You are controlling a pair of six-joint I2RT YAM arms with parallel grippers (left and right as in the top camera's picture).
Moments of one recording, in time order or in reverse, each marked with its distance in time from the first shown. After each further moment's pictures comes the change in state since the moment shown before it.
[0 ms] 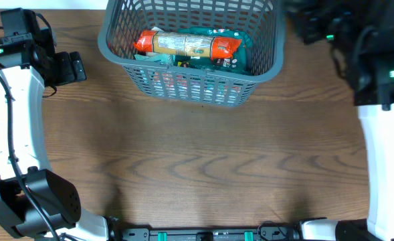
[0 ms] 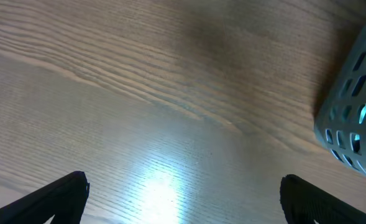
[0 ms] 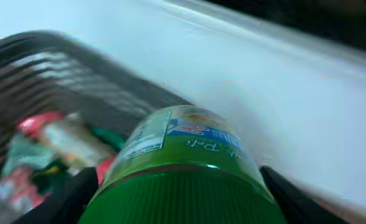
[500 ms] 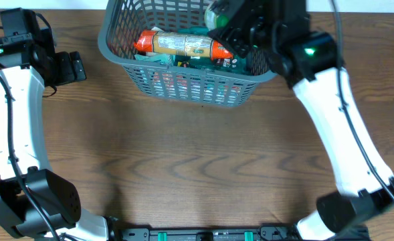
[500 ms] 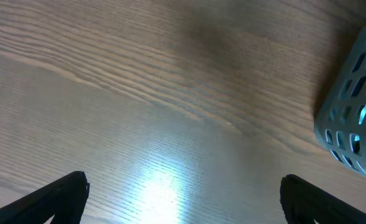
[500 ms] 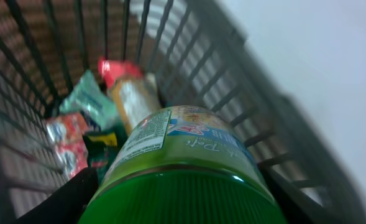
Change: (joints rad) left arm 0.000 0.000 0.000 0.003 0.000 0.000; right arm 0.216 0.238 0.005 0.023 -0.049 -0.251
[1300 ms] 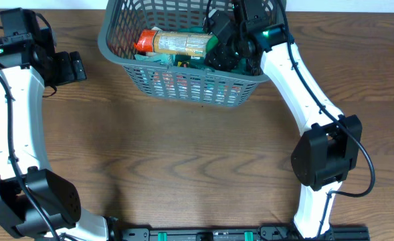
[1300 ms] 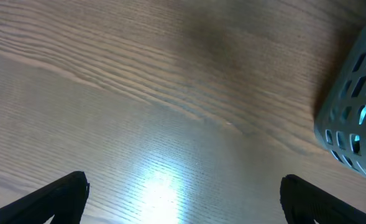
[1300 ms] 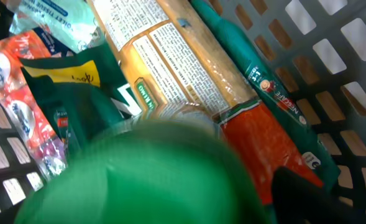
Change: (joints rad) left arm 0.000 0.000 0.000 0.000 0.000 0.000; right arm -0.038 0.301 0.003 -0.057 0.002 0.068
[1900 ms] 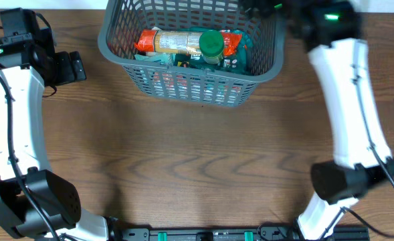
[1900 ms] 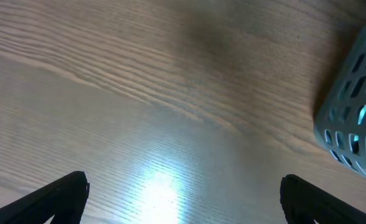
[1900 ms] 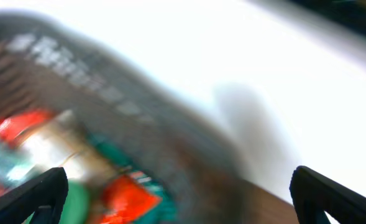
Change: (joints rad) left arm 0.000 -0.004 0.000 0.000 0.000 0.000; right arm -0.145 -0.163 0.366 -0.024 0.130 0.194
